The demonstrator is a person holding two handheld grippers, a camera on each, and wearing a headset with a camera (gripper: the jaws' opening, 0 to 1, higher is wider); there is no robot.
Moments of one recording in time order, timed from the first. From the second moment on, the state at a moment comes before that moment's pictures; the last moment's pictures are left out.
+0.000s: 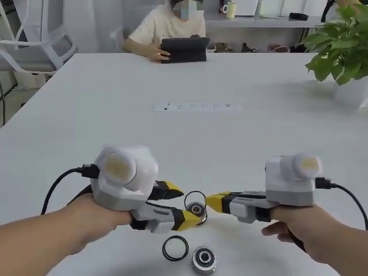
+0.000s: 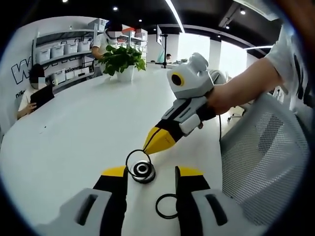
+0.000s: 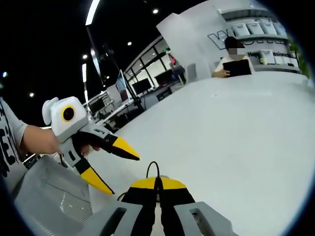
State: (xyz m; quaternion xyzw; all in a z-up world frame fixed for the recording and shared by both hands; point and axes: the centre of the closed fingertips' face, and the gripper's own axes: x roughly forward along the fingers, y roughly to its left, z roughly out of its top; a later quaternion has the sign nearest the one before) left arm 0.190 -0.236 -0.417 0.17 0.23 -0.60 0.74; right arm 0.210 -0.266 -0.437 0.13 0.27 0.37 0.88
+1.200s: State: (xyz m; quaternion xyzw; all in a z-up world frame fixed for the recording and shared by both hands) left arm 0.170 -0.177 -0.374 0.14 0.20 -0.59 0.77; right arm 0.180 -0.225 -0.426 0.14 0.28 0.44 0.84
